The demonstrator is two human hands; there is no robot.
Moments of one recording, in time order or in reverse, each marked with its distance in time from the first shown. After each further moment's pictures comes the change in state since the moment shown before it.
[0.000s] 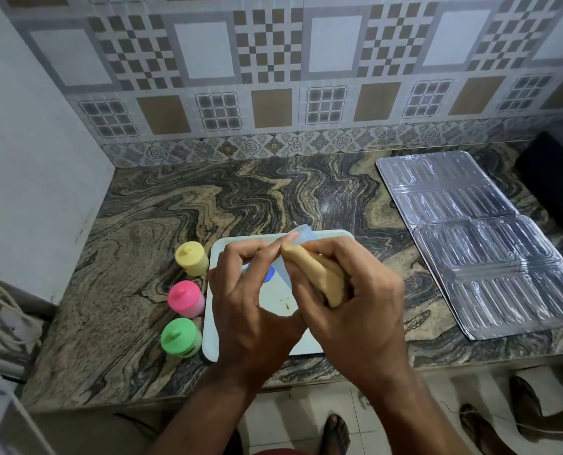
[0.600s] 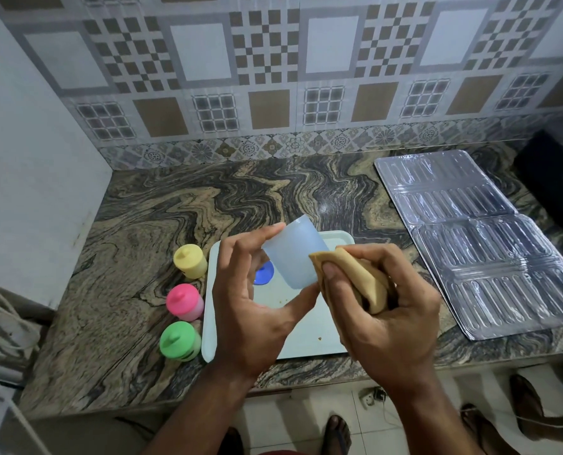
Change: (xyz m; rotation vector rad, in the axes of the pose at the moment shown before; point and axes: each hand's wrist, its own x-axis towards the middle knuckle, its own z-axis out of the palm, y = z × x) left_hand 0.008 -0.012 0.007 -0.396 -0.041 -0.092; right_hand -0.006 0.017 -0.019 0.165 0.122 0.099
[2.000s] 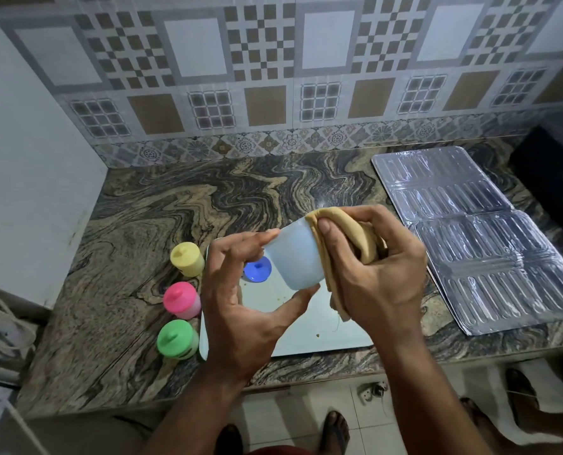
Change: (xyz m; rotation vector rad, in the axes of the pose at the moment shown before) left_hand -0.002 -0.004 -0.007 0.127 0.029 0.081; right_hand 0.031 0.005 0.016 0.031 0.060 0.193
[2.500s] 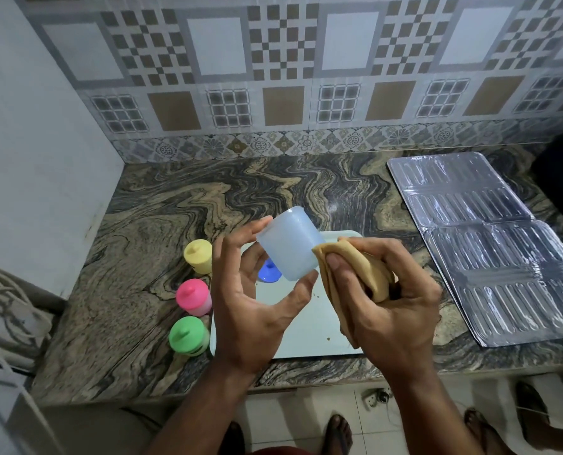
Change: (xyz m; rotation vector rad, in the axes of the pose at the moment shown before) left_hand 0.004 -0.003 -0.003 -0.273 0.031 -0.192; right_hand -0.025 0.006 0.002 0.110 -0.070 -0.127
